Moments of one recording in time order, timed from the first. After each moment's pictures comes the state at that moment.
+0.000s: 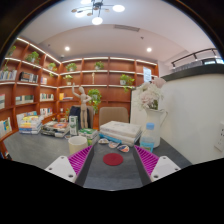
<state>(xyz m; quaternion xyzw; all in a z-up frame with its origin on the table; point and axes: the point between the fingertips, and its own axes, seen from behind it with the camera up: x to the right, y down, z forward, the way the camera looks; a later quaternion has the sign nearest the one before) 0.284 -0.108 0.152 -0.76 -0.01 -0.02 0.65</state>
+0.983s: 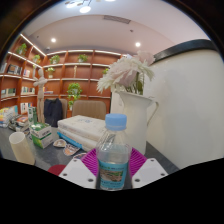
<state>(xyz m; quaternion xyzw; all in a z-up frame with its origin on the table) 0.437 0.058 0.090 -0.76 0.04 -0.10 0.64</state>
